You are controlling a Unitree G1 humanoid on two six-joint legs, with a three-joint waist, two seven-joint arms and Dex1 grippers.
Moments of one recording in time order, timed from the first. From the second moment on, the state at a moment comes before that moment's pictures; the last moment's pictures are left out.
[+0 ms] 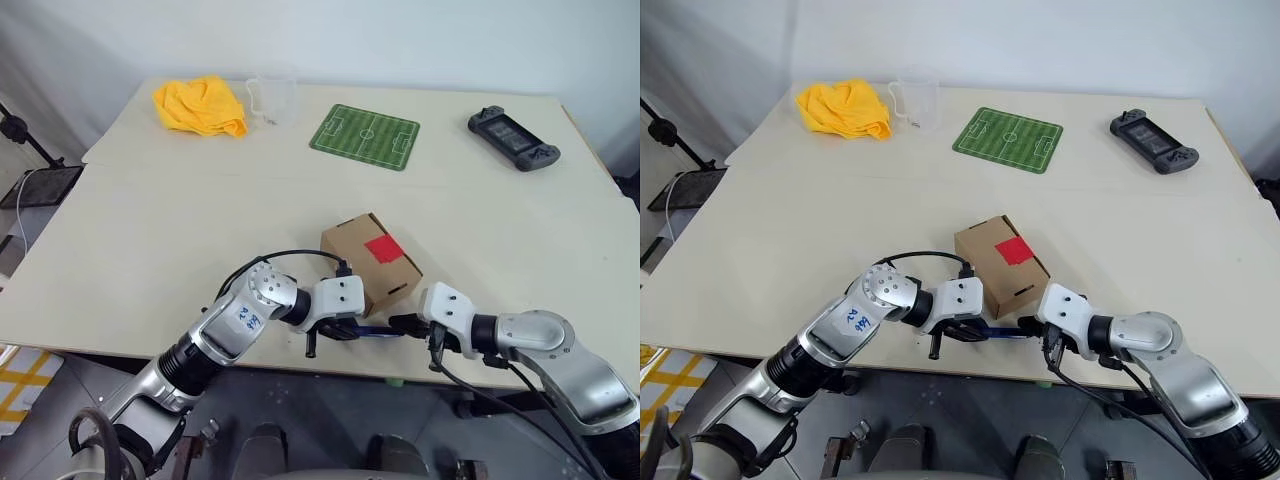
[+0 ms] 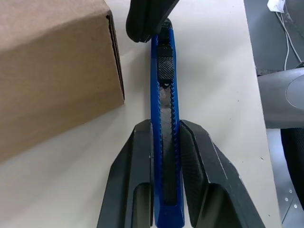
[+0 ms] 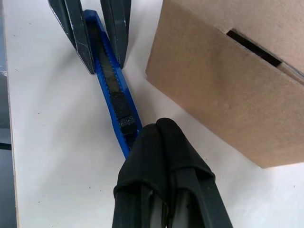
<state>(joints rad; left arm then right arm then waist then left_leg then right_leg) -0.66 0.44 -0.57 -0.18 0.02 0.74 -1.03 -0.15 -0.81 0.16 -0.39 0.25 0.42 0.89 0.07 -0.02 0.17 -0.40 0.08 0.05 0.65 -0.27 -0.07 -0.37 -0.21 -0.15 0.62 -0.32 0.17</state>
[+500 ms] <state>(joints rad) -0.66 0.45 -0.57 -0.19 0.01 0.75 -1.03 -0.15 -0.81 0.19 -0.31 0.18 0.23 0.97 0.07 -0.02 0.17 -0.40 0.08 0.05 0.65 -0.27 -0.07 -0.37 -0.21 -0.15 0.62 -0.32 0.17</state>
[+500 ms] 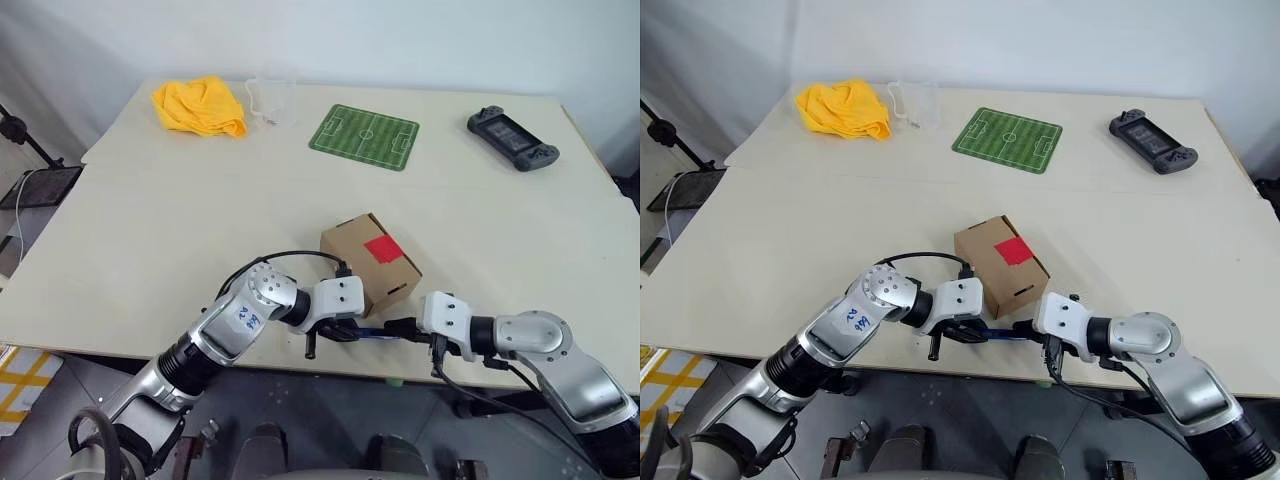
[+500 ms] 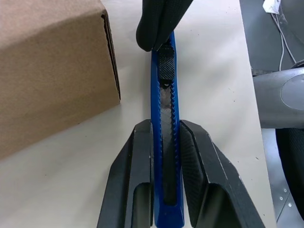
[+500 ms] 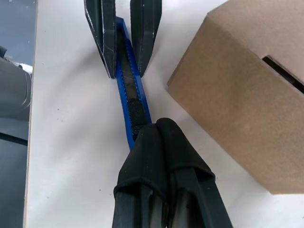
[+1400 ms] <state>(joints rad) -0.69 0.46 -0.59 -0.15 0.01 0.76 -1.06 -0.21 -0.65 0.27 -0.31 0.05 0.22 0.96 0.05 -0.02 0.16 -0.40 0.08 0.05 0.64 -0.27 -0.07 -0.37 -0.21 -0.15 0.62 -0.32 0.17</state>
